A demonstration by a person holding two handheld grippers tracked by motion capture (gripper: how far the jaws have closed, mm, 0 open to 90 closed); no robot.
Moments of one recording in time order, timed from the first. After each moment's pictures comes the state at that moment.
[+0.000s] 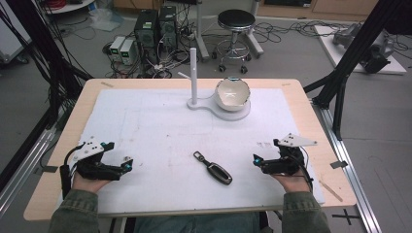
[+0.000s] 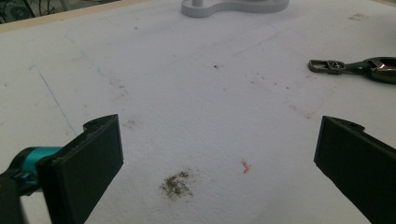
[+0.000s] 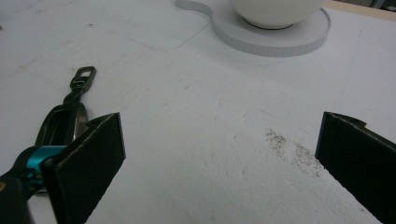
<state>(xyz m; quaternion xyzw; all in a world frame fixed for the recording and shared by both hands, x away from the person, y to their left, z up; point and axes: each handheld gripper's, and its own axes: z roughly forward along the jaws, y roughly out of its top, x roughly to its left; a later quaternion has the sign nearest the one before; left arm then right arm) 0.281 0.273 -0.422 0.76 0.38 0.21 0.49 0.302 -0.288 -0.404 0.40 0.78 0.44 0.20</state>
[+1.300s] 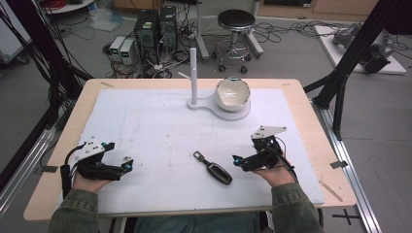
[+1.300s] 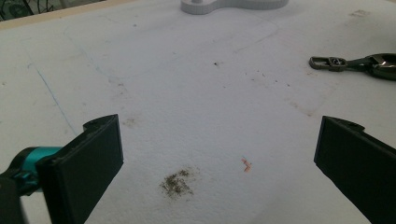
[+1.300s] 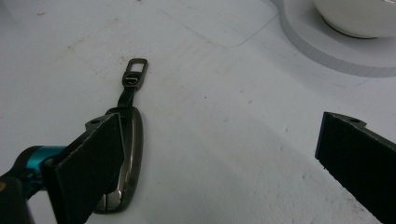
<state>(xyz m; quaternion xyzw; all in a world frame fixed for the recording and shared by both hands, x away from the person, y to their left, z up) 0.282 0.272 -0.423 0.76 0.38 0.21 0.49 0.320 -0.225 -0.384 0.34 0.84 0.39 0.15</state>
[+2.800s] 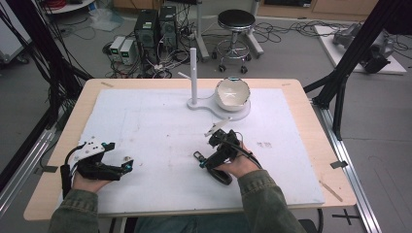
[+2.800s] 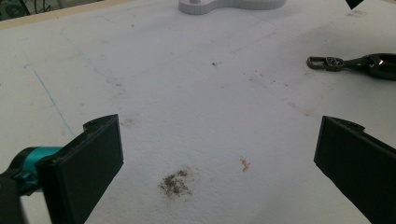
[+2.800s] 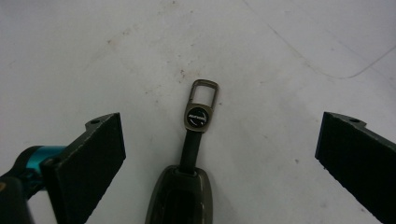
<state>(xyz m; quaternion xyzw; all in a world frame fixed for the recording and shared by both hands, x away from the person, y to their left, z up) 0.282 0.272 -0.423 0.76 0.38 0.21 0.49 0.349 -0.117 -0.392 0.28 0.91 0.29 0.08</state>
